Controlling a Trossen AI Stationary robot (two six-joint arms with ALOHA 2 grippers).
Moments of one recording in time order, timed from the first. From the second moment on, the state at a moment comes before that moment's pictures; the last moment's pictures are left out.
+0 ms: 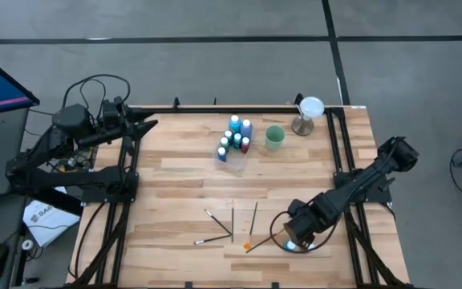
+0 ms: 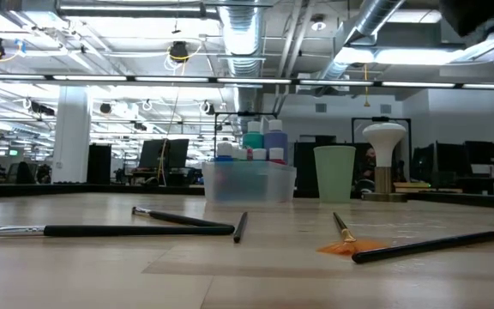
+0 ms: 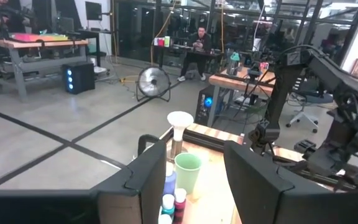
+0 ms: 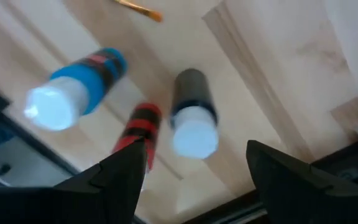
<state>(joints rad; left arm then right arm) 0.28 0.58 1.00 -0.47 -0.14 -0.10 0.62 1.57 1.21 -1.21 -0.13 1.25</state>
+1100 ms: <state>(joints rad) 0.28 0.50 0.75 -0.33 -0.14 -0.12 0.65 1.58 1.12 -1.12 -0.10 1.20</state>
